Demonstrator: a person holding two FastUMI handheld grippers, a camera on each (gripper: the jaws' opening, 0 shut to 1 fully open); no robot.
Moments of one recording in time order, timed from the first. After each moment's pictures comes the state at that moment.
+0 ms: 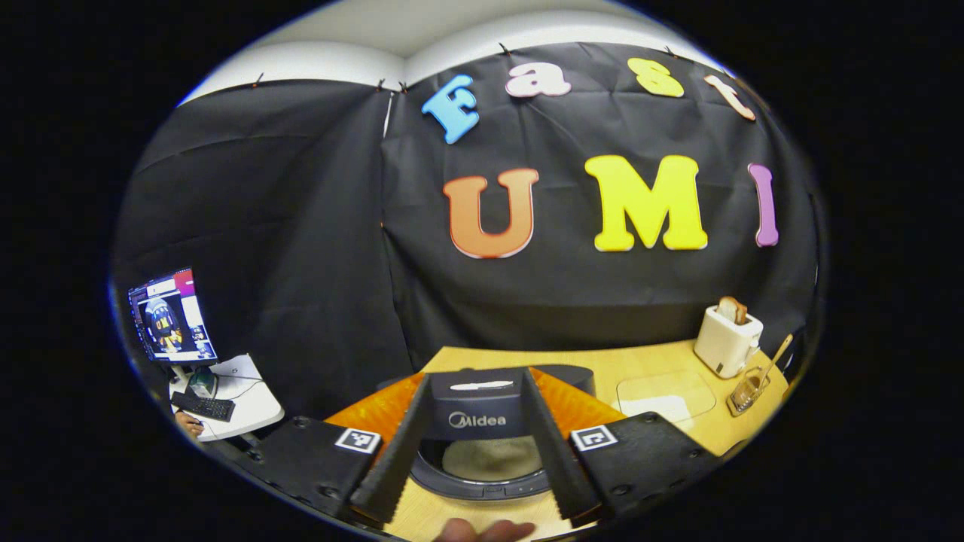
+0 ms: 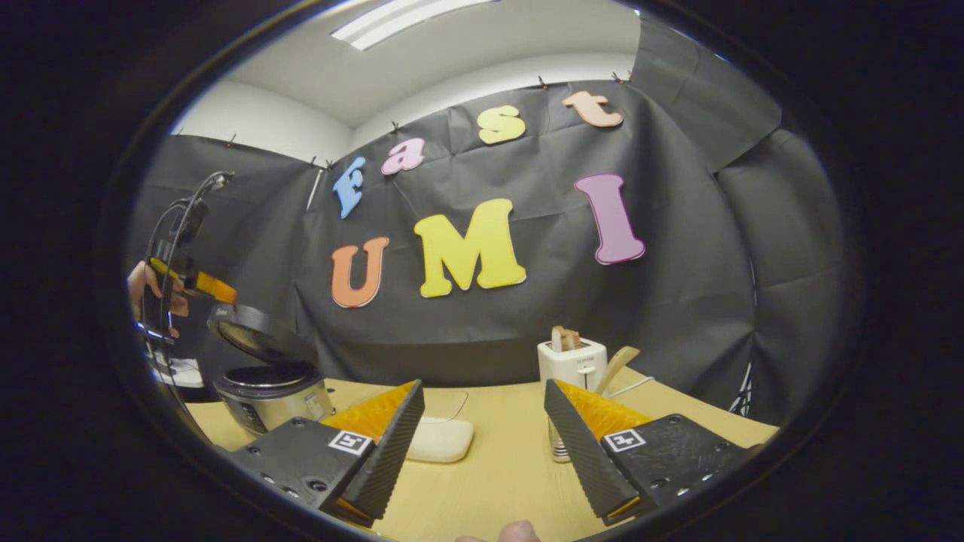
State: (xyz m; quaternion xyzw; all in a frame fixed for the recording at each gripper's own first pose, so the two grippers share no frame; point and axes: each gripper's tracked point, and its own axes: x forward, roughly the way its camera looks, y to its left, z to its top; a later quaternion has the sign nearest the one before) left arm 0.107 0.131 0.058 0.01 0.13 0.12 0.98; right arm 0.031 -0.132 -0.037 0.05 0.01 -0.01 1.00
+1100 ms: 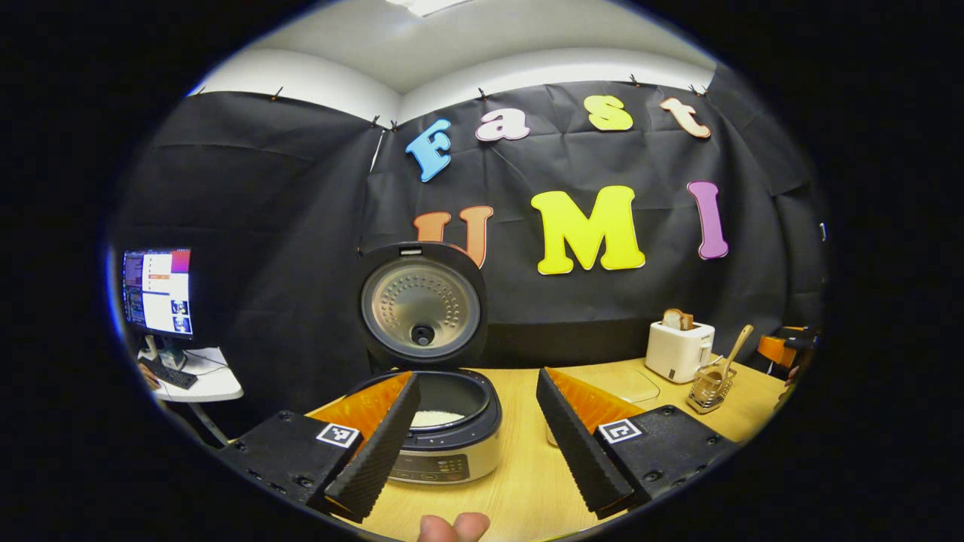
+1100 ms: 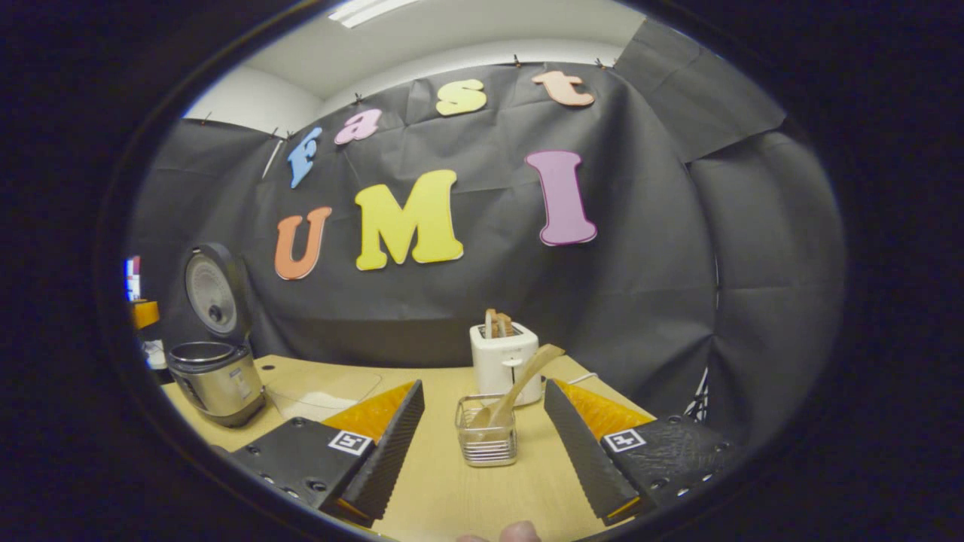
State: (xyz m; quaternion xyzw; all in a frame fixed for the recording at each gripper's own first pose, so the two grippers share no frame) left arm 0.032 0.029 -0.008 0.00 0.03 0.08 1.00; right arm 0.079 -0.246 -0.066 0.04 0.08 -0.09 0.99
